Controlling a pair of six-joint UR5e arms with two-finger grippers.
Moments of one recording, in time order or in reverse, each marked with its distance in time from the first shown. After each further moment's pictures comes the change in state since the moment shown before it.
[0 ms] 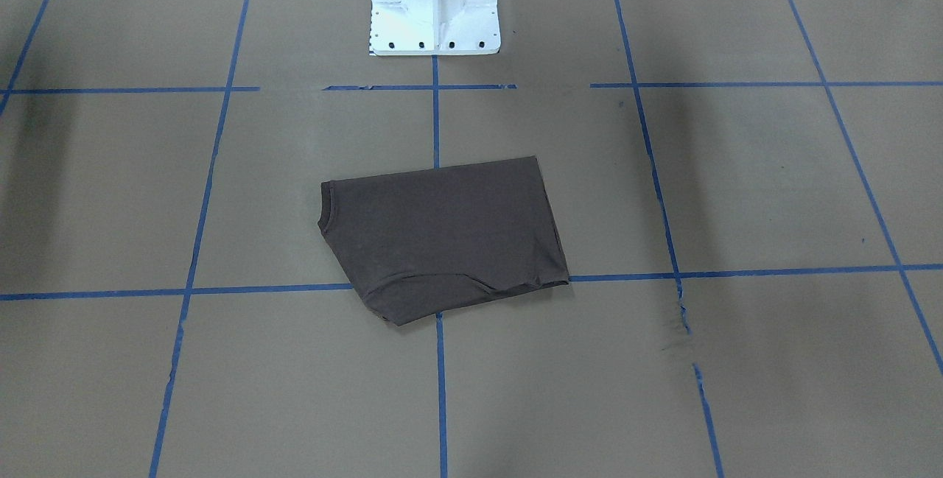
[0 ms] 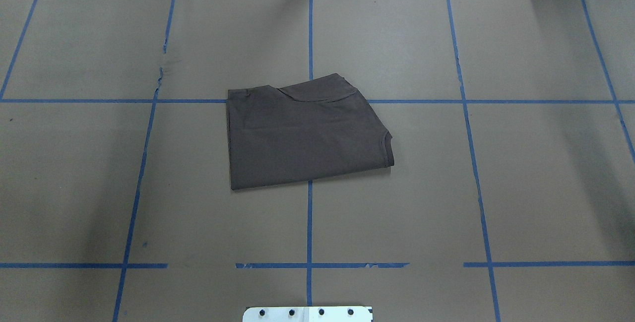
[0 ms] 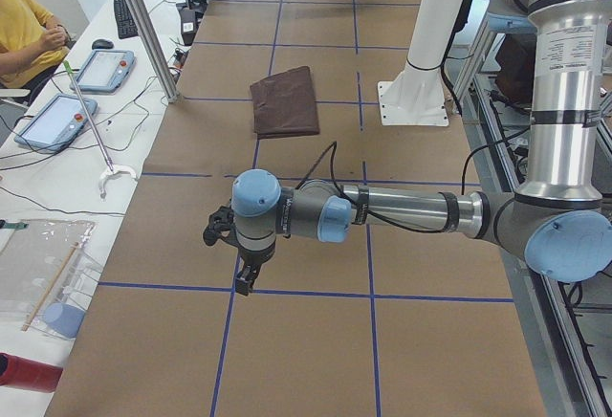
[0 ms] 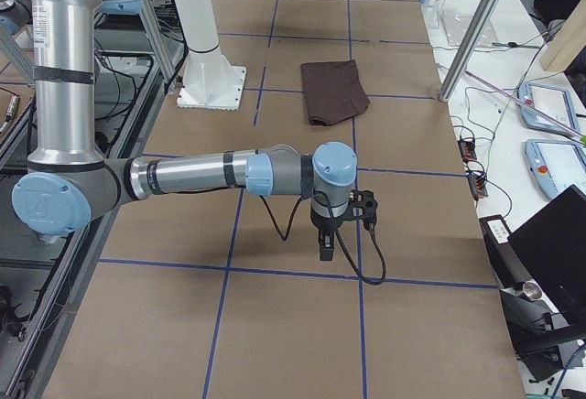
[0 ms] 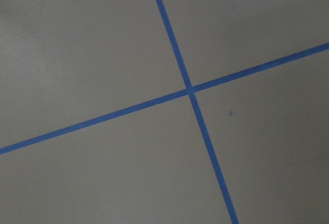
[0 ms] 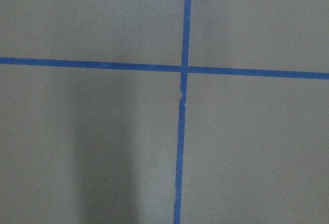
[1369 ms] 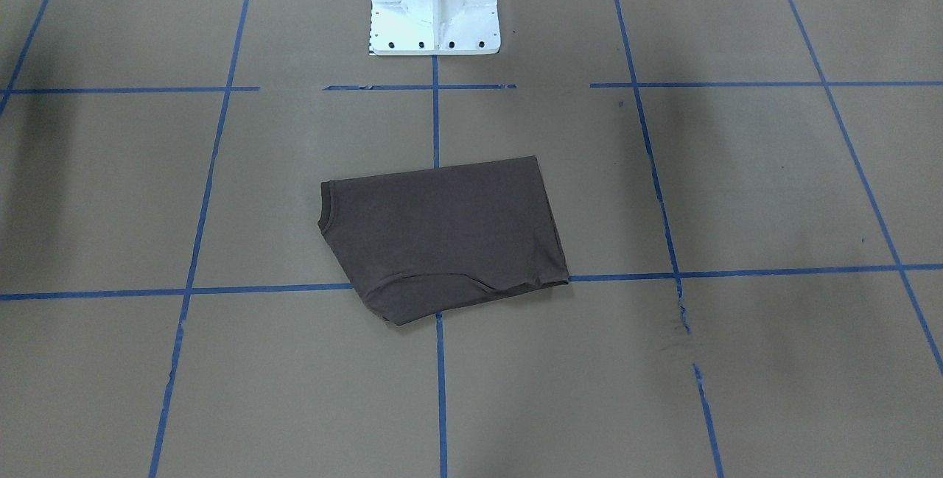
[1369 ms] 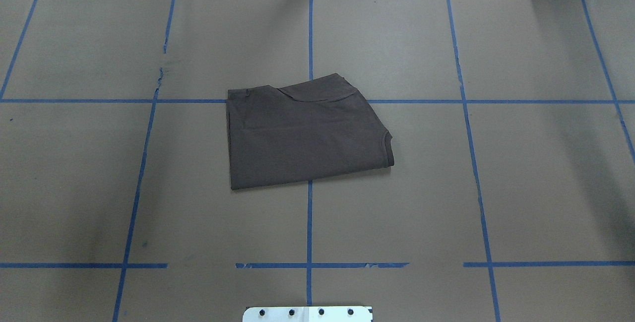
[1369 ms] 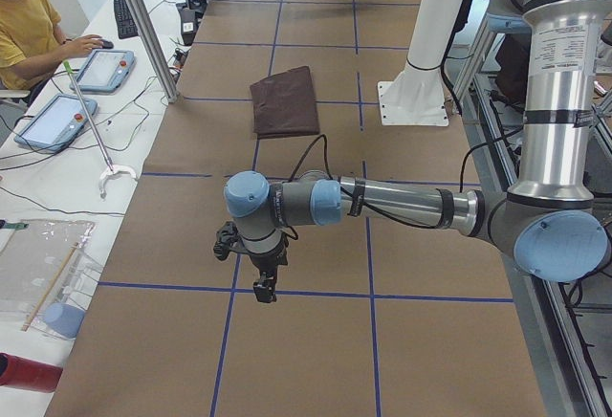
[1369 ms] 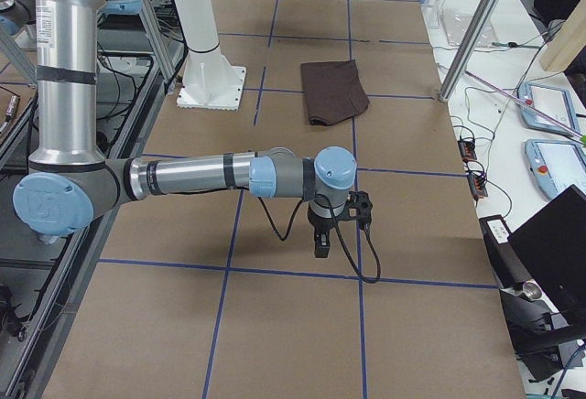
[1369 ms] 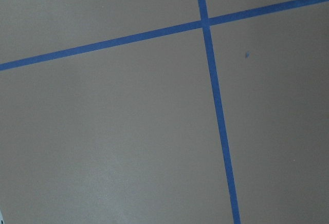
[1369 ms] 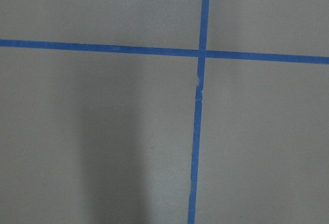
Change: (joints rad) left arm 0.044 -0.038 -0.047 0.300 0.036 0.006; right arm -0.049 -0.014 -0.003 0.004 0.038 0.011
